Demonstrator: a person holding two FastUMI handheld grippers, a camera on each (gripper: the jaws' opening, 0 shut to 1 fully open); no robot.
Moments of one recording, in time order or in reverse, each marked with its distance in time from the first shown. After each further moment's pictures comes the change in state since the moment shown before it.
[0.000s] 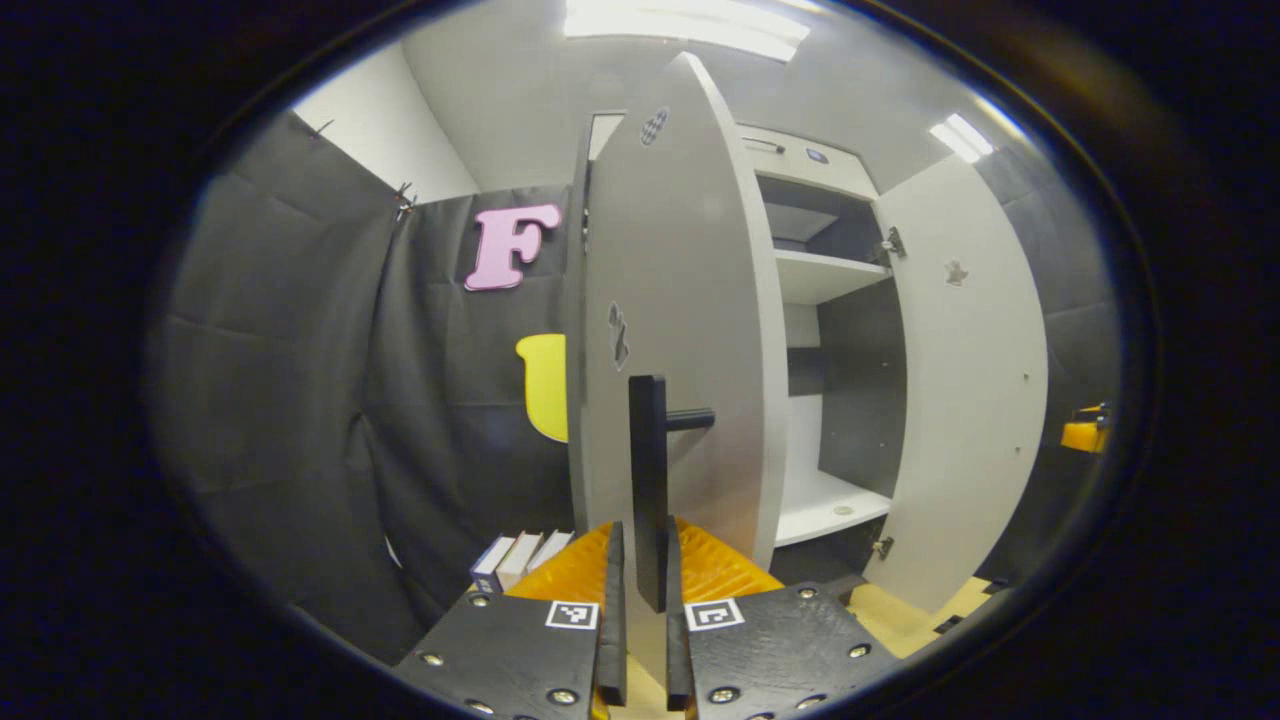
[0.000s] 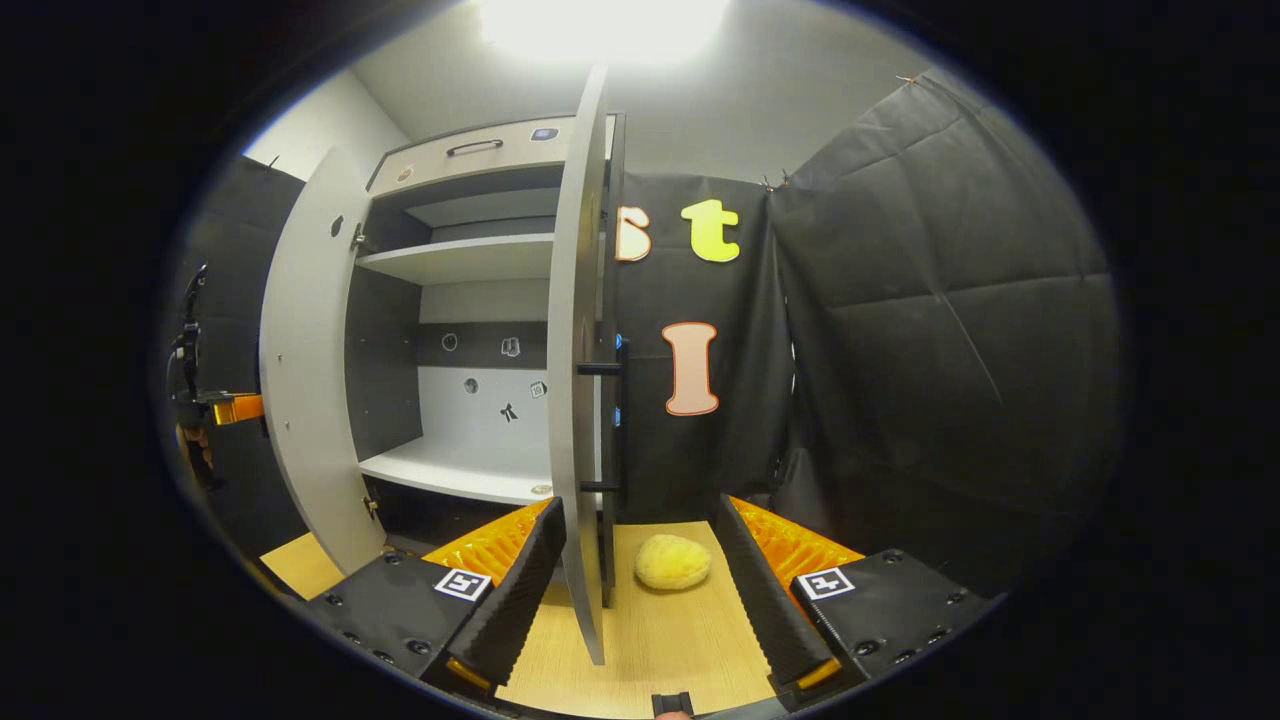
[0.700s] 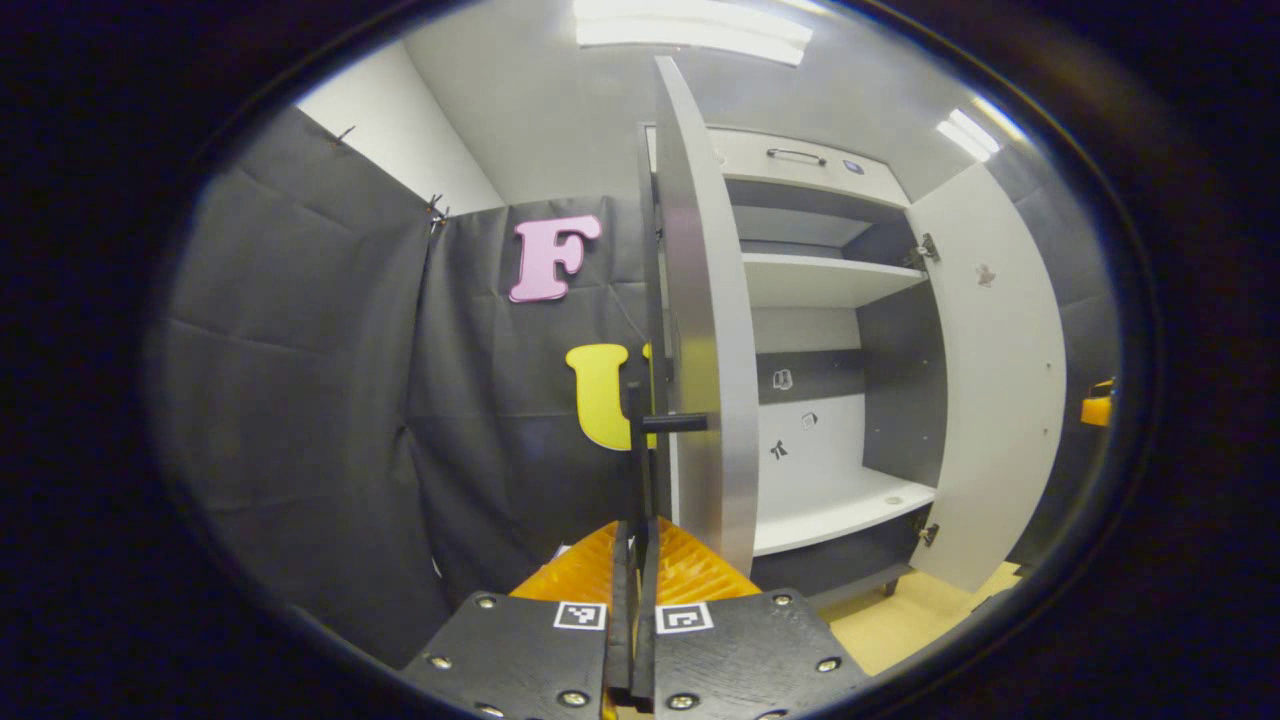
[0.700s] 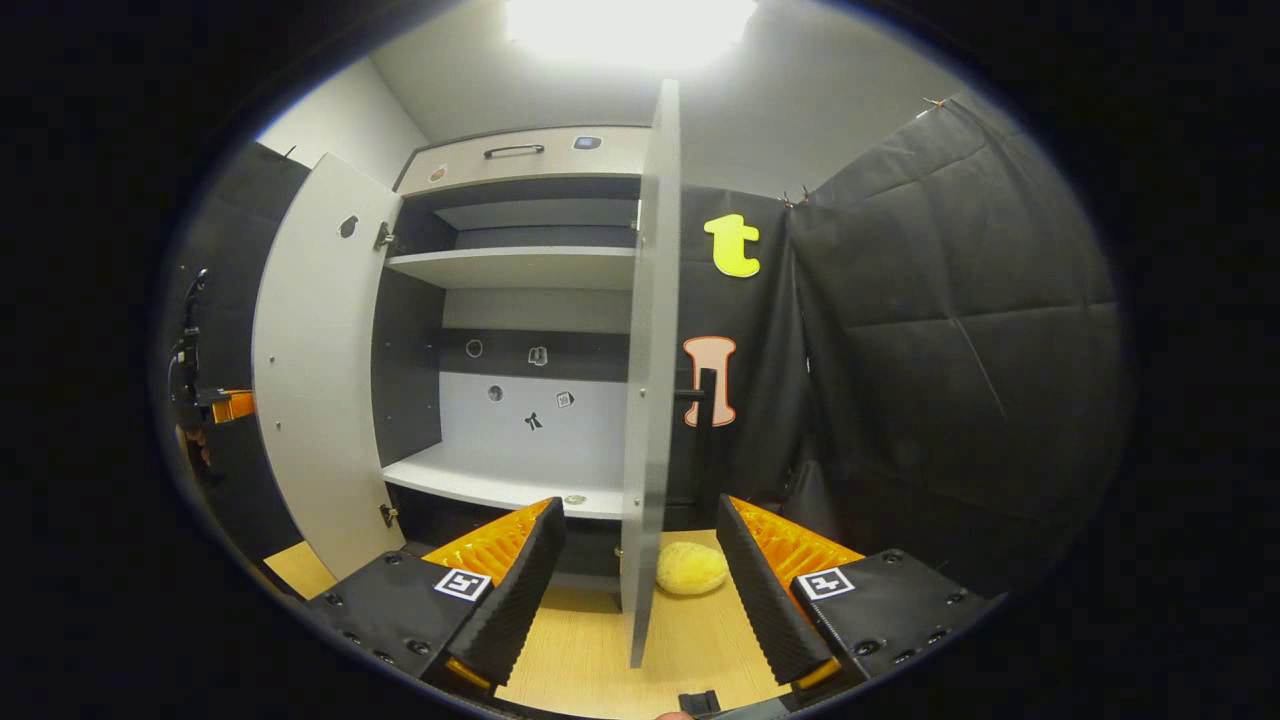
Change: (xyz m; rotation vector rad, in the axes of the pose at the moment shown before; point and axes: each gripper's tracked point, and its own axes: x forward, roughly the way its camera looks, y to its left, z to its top) left arm -0.016 0.072 0.001 0.019 -0.022 0.039; right arm -0.022 0.063 0.014 -0.034 -0.019 0.006
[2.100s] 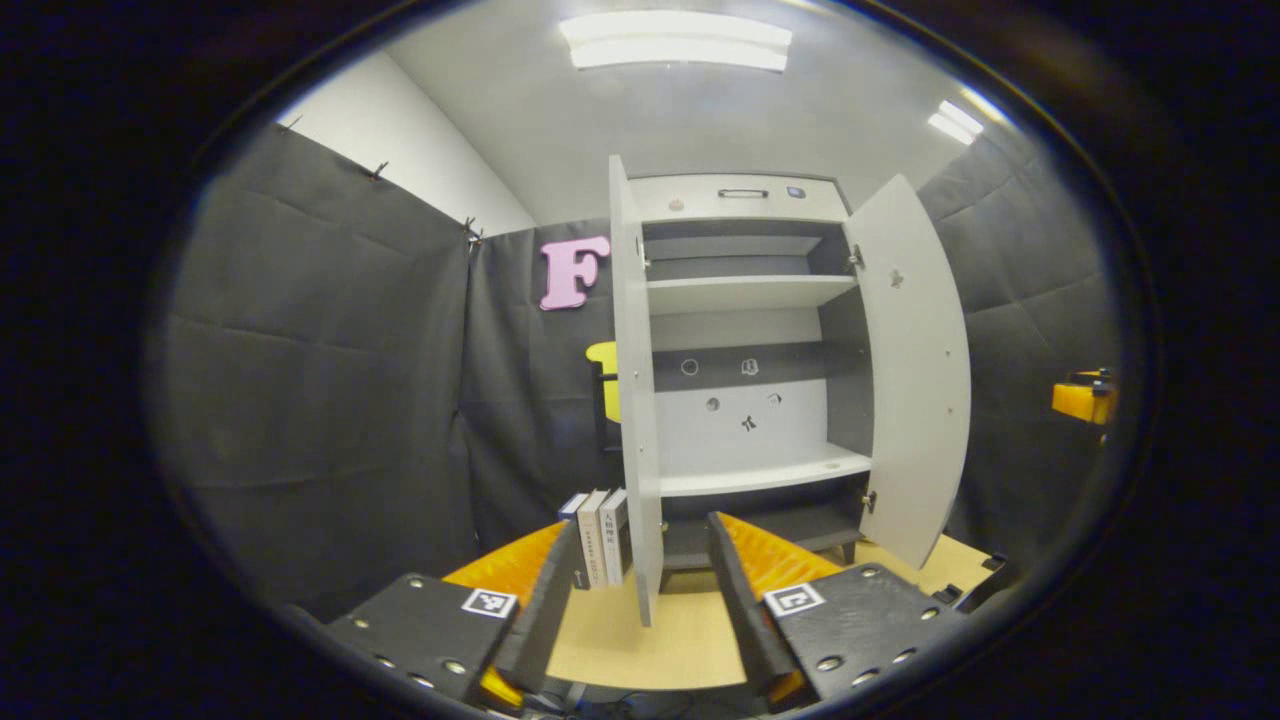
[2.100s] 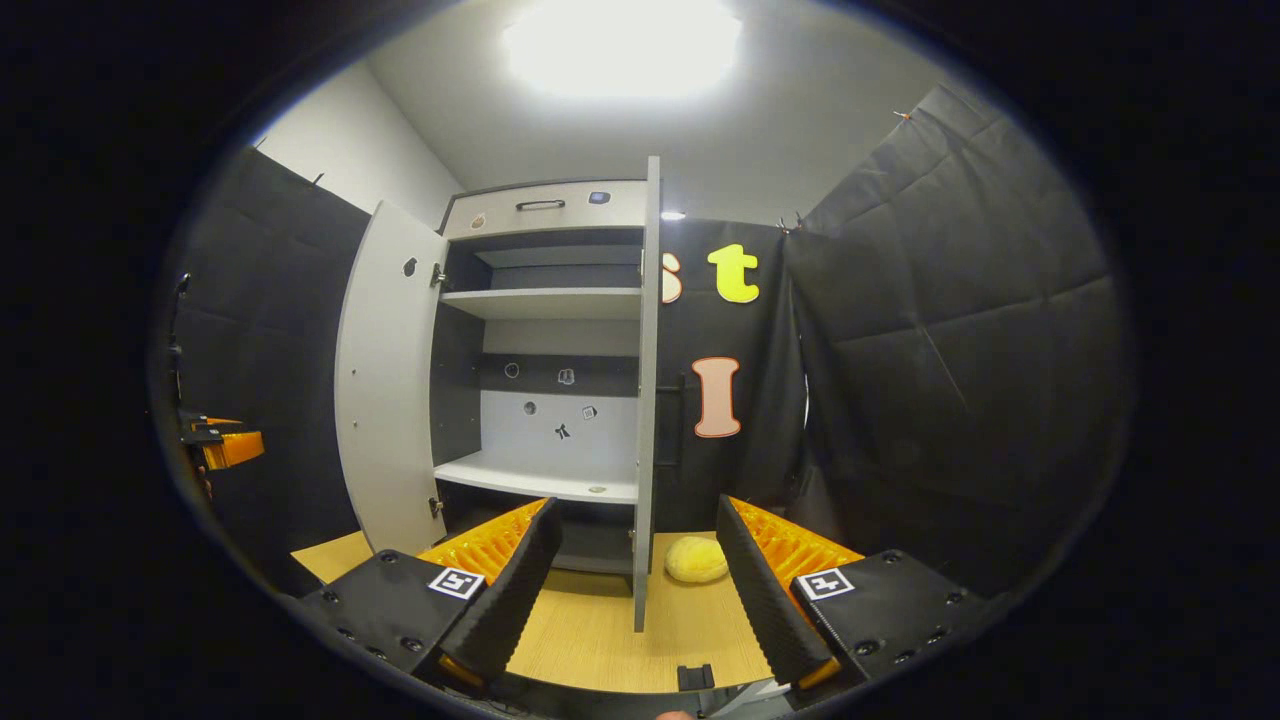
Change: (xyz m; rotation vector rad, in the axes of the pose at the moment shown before) left arm -0.257 -0.090 -0.010 0.021 0.010 0.118; right arm -0.129 -0.031 -0.012 0.036 -0.089 0.076
